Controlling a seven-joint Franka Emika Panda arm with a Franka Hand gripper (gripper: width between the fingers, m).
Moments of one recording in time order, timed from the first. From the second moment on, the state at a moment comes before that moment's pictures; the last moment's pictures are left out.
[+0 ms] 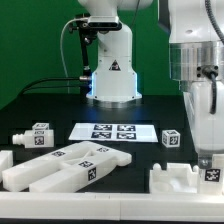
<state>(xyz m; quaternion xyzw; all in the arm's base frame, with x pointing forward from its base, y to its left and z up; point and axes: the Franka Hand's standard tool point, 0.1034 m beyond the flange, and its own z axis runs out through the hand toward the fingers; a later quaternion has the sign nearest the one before) 0.652 0.097 0.074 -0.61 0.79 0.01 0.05</state>
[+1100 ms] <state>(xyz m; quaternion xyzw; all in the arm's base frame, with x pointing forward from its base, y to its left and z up) 0.648 0.076 0.089 -0.65 0.76 -0.01 0.06</state>
